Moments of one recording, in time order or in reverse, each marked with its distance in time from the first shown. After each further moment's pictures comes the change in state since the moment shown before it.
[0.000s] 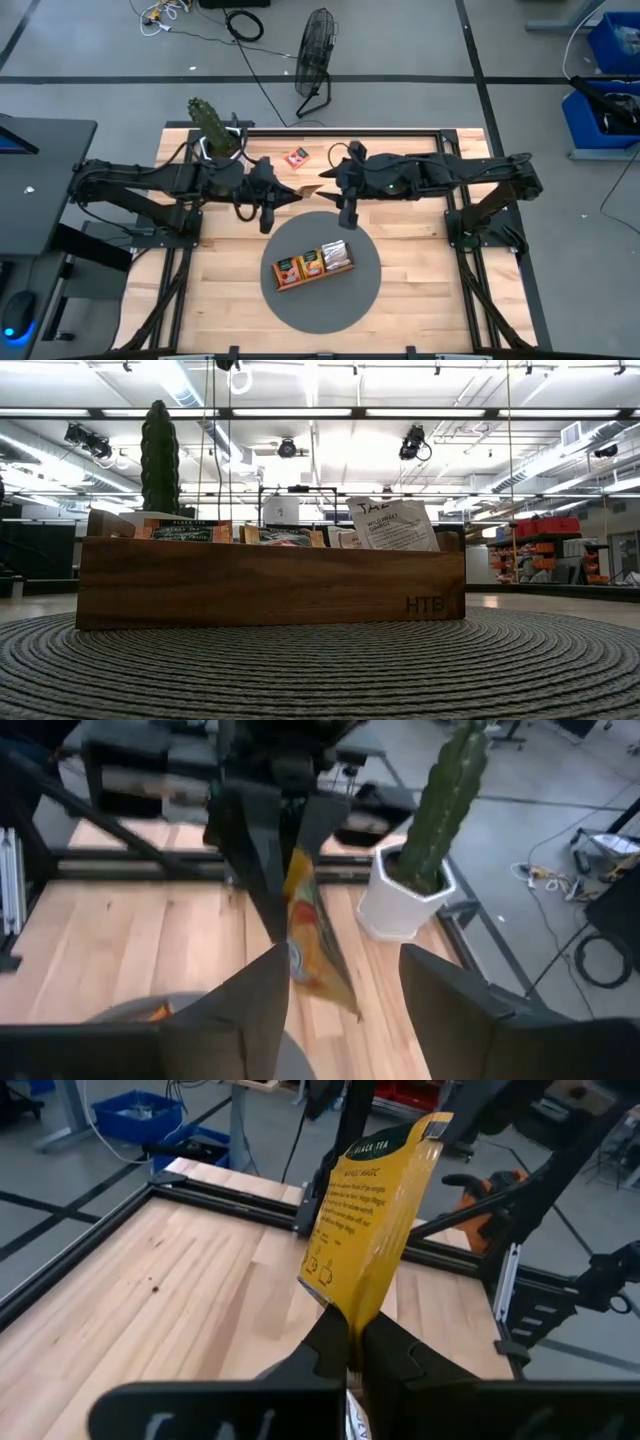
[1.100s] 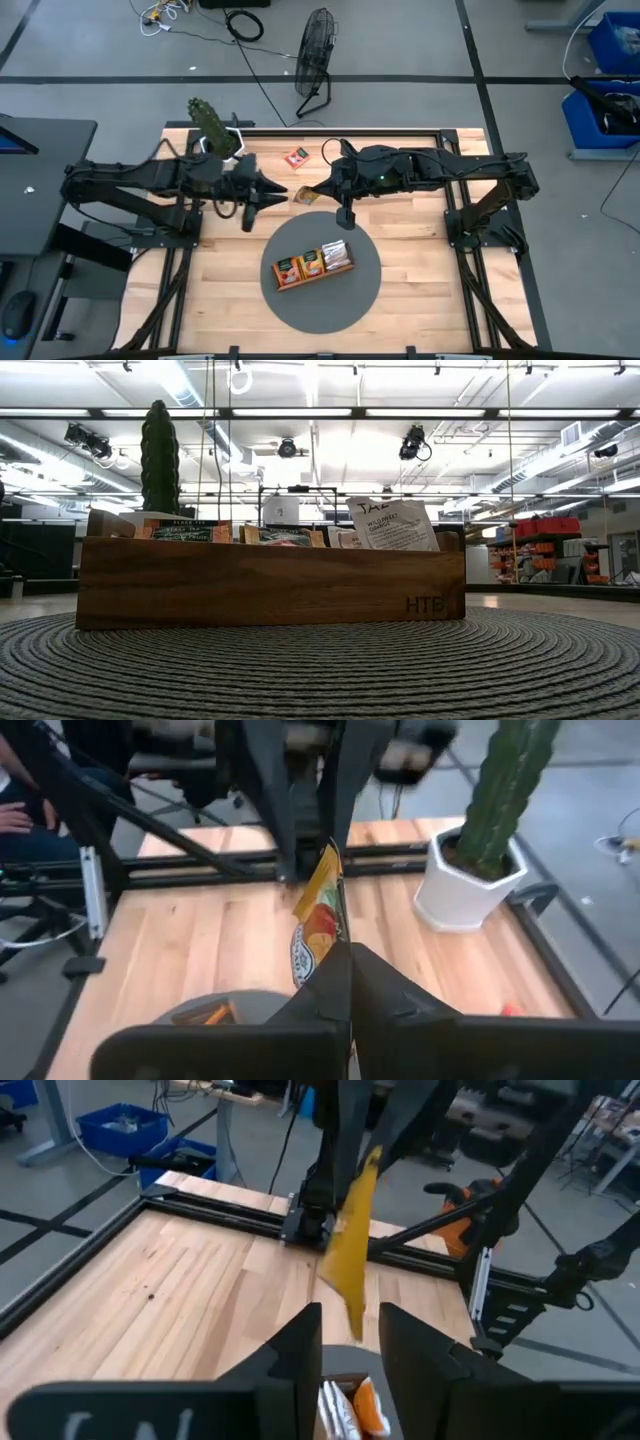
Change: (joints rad) left arm -0.002 -0.105 0.000 -0.070 0.029 0.008; right arm -0.053 0.024 0.000 0.016 -0.201 0.088
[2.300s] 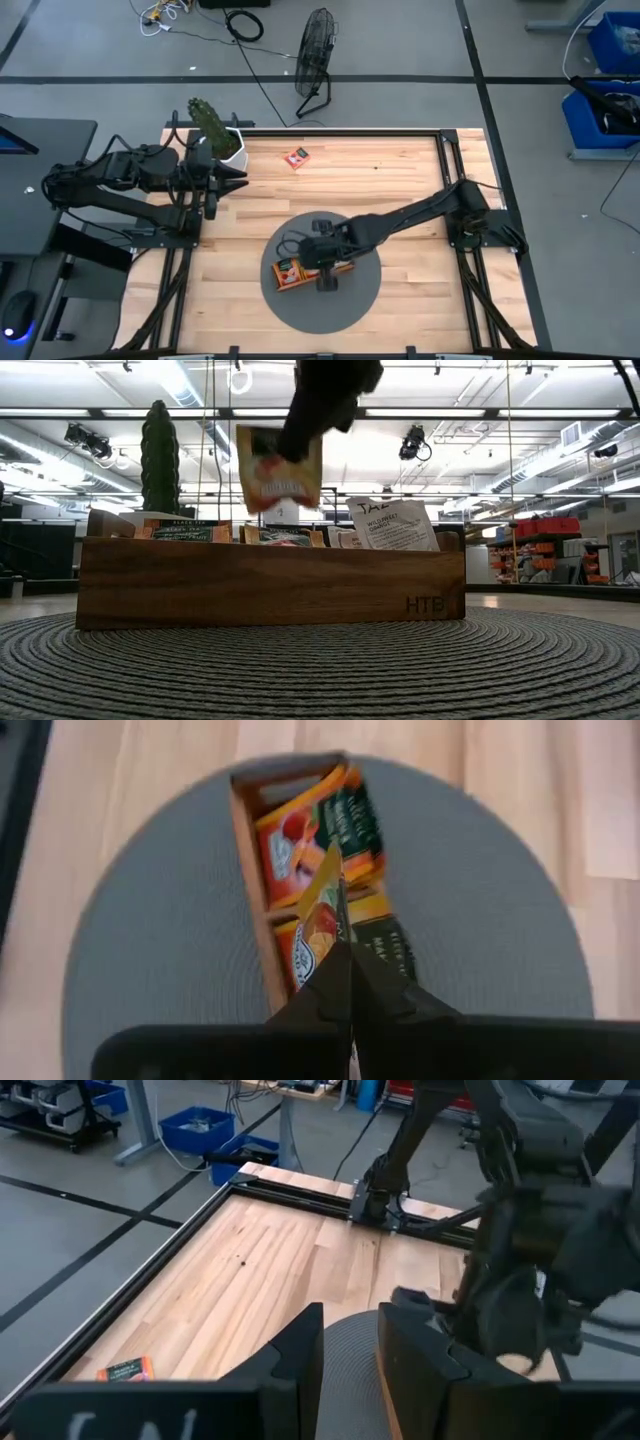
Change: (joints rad) left arm 0.007 -0.269 0.000 -0.328 -0.140 0.033; right arm 0.185 0.427 0.000 -0.138 -0.056 0.097
